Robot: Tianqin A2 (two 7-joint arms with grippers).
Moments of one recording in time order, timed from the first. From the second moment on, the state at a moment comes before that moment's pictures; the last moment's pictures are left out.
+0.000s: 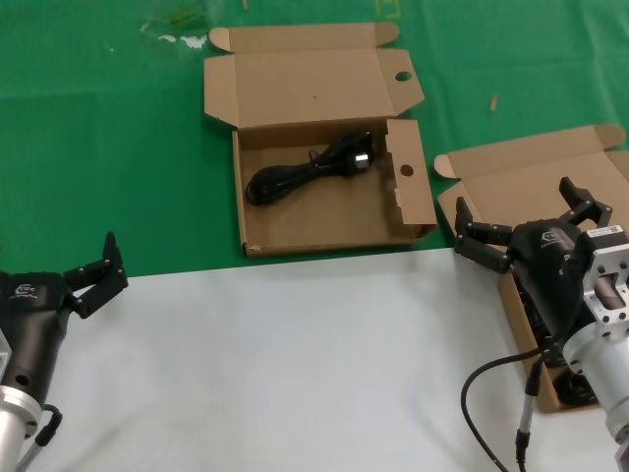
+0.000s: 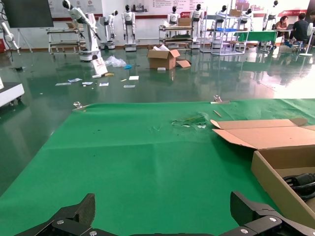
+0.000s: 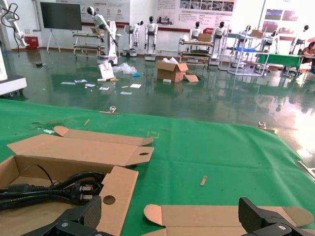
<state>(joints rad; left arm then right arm) 0.00 -0.30 1.60 -1.60 -1.80 0.00 0.00 0.04 0.30 -1.62 1.58 1.77 -0.03 0.00</state>
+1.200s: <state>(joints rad) 0.00 -0.30 1.60 -1.60 -1.80 0.00 0.00 0.04 0.30 -1.62 1.58 1.77 -0.03 0.00</state>
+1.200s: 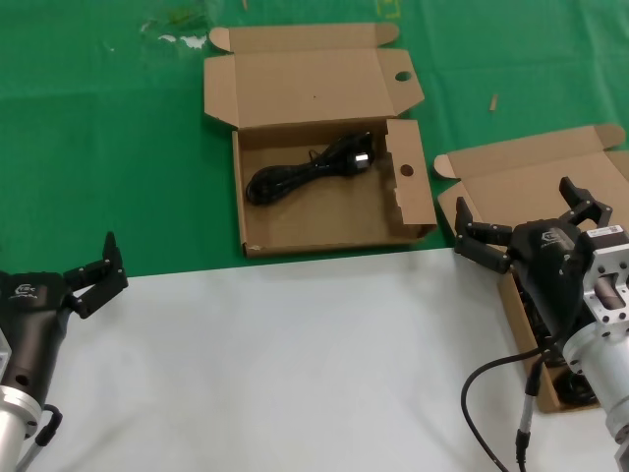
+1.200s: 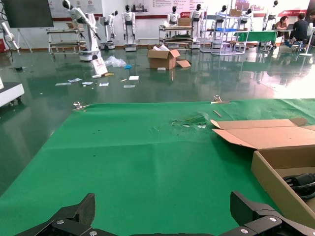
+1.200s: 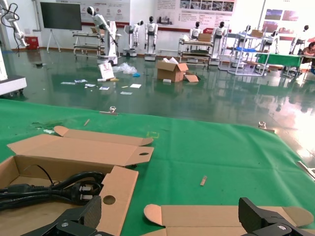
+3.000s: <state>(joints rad) 0.00 -0.30 1.60 -1.60 -1.80 0.00 0.00 0.04 0.30 -1.62 1.58 1.77 -0.03 0.00</state>
